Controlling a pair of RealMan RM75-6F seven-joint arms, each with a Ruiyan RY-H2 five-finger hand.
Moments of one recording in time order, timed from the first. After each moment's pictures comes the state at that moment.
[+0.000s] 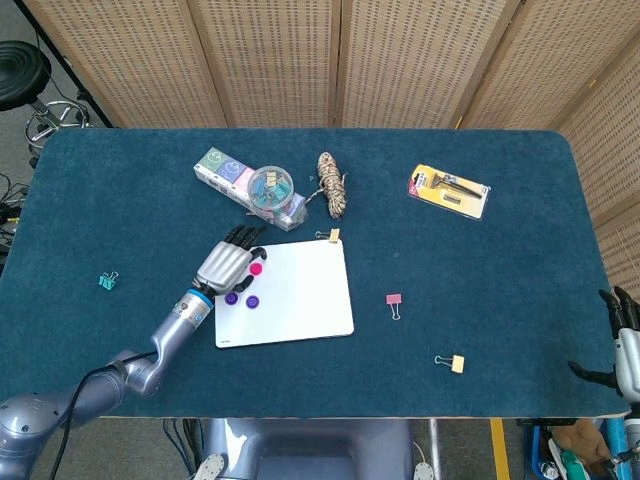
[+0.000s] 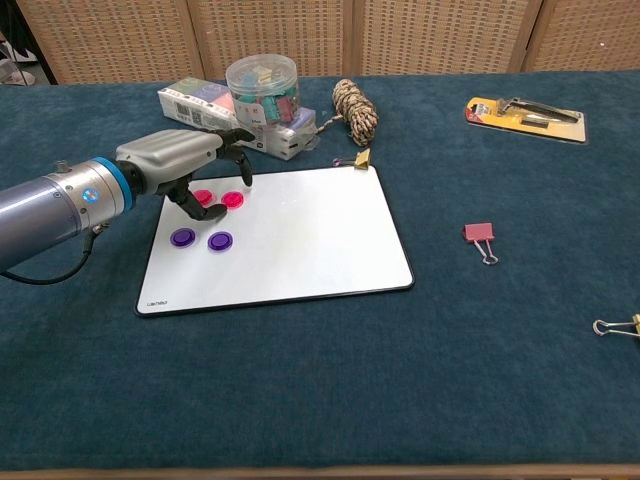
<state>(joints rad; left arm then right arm) -0.83 -1.83 -0.13 -0.86 1.40 0.87 -0.06 0.07 -0.98 0.12 -1.81 -1.19 1.37 -0.07</state>
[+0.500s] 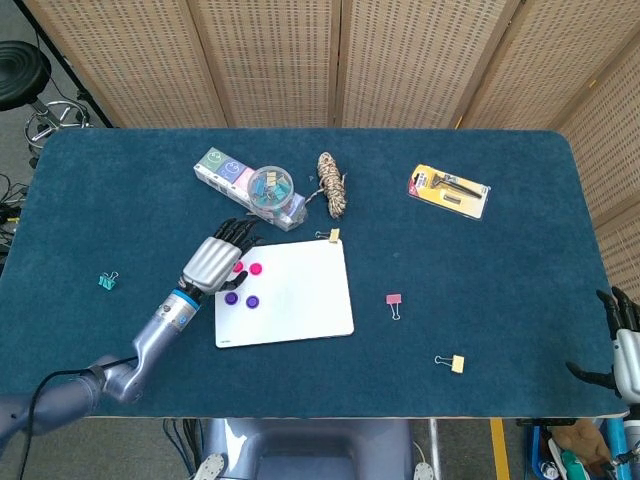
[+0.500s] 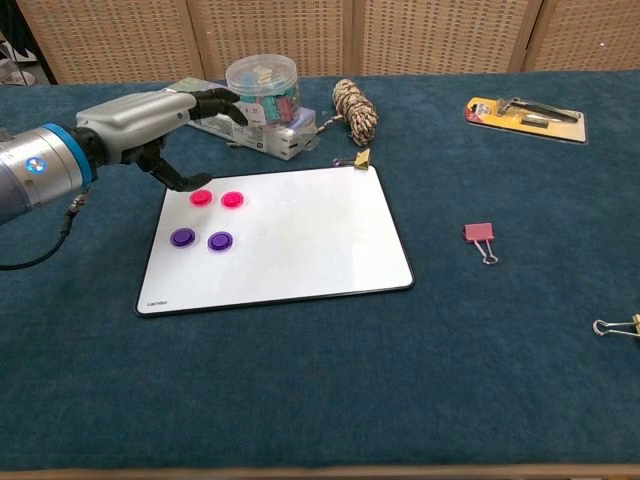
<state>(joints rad) -0.78 -1.66 -0.14 -1.11 1.41 0.97 -0.04 0.06 -0.98 0.12 -1.82 -1.21 1.37 -0.07</state>
